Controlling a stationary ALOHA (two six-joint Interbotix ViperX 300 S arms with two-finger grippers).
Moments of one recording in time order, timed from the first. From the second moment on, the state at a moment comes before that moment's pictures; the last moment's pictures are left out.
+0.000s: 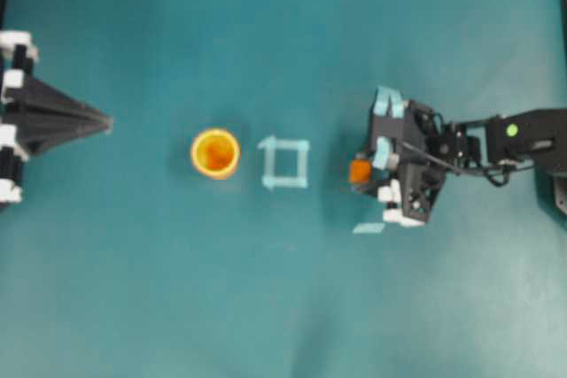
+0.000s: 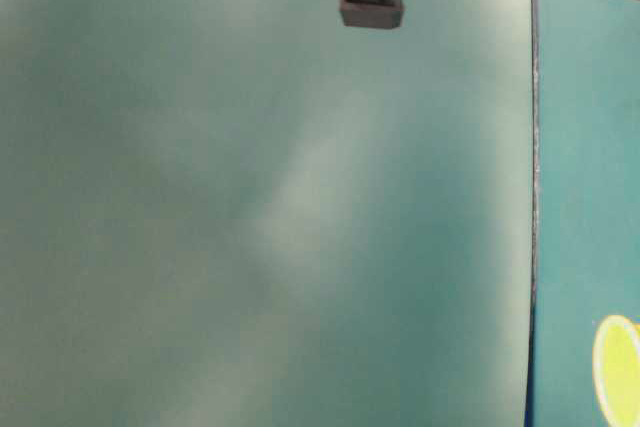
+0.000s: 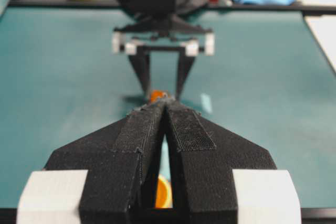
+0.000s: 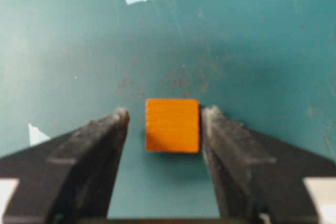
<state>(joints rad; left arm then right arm) 0.00 -0.96 1.17 0.01 -0.22 -0.02 -0.01 0.01 0.93 0.00 -0.14 0.17</state>
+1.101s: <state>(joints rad) 0.00 -0.96 1.17 0.01 -0.21 -0.02 -0.02 -0.26 0.72 0.00 0.37 0.17</state>
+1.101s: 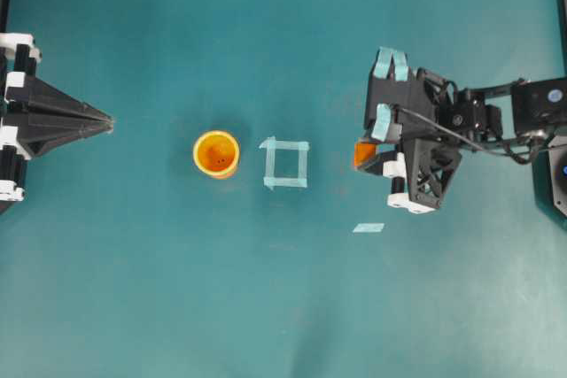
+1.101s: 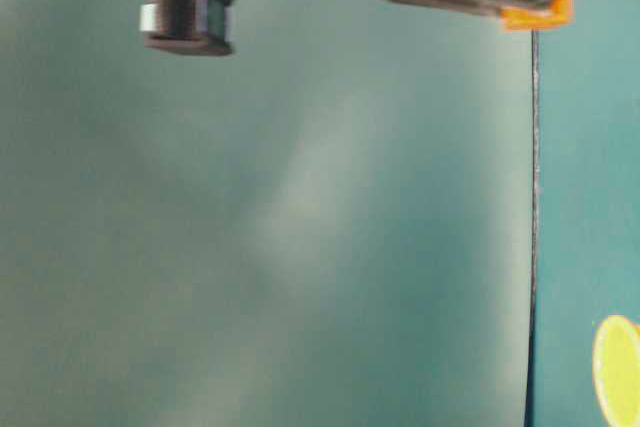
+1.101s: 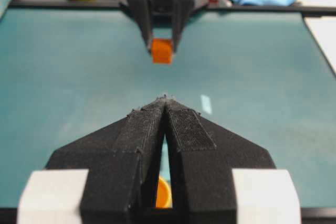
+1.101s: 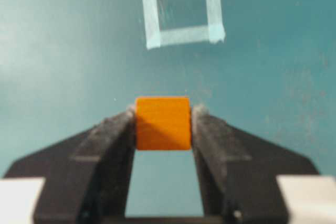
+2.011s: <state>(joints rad) 0.00 -0.97 1.16 0.01 -0.21 -0.02 -0.48 -0.24 0.61 -0.02 0.39 0.16</state>
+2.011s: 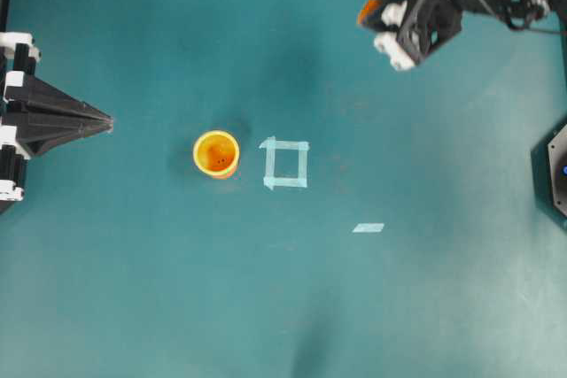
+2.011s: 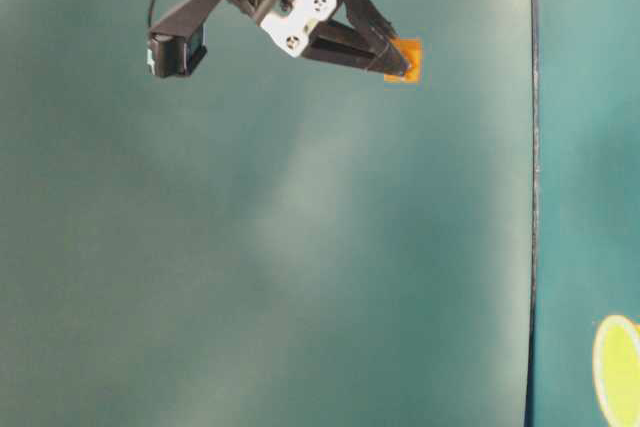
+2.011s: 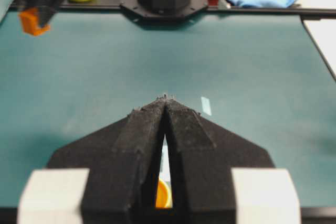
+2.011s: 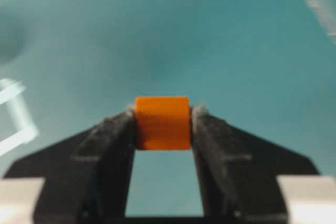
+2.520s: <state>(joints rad) 0.00 -0.97 1.16 0.01 -0.21 -0.02 -0.64 -0.09 0.46 -0.10 0.39 0.16</state>
